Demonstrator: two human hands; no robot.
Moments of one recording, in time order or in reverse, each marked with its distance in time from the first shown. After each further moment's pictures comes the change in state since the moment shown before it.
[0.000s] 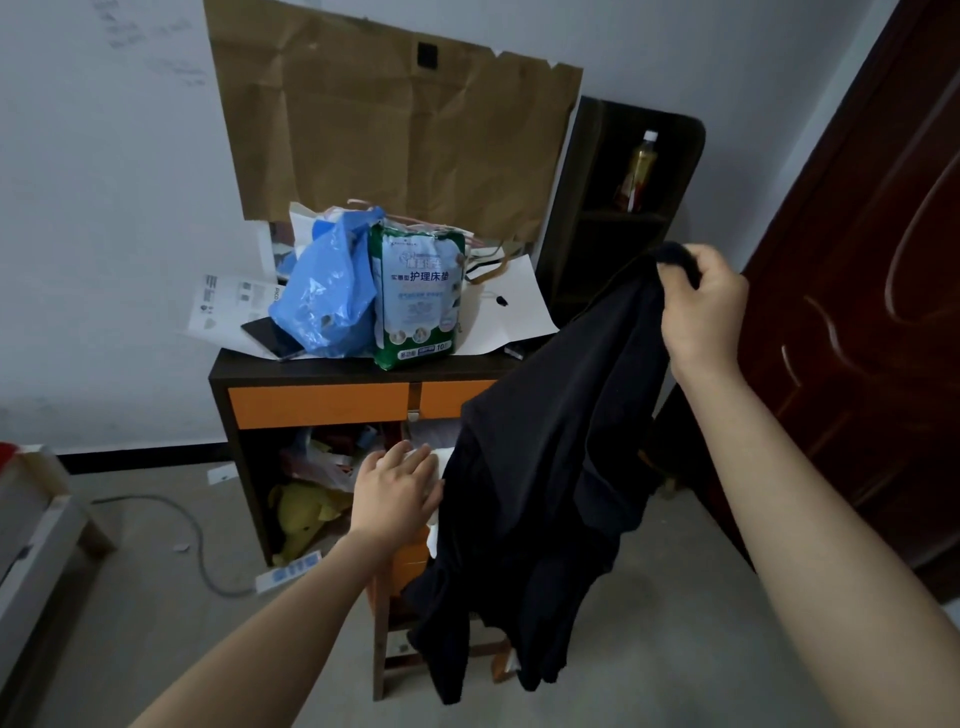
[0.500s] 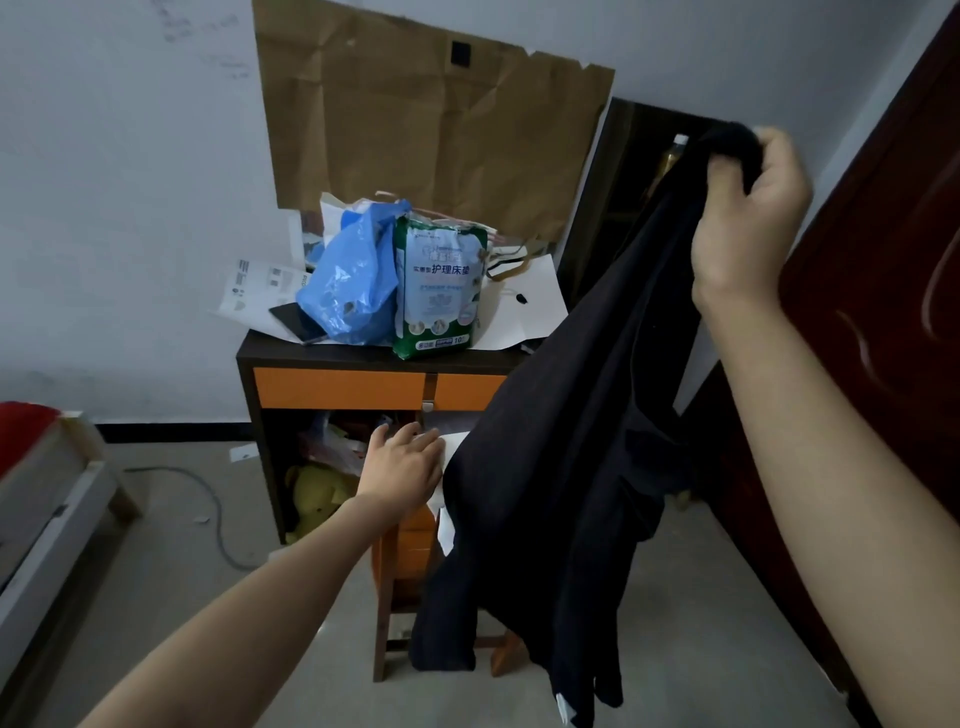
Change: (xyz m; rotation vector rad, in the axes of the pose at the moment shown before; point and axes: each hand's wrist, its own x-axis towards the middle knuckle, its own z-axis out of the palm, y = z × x) left_hand 0.006 -0.003 0.006 0.038 -0.147 -0.038; right_hand 0.015 -0.066 -0.005 0.215 0.070 -0.211
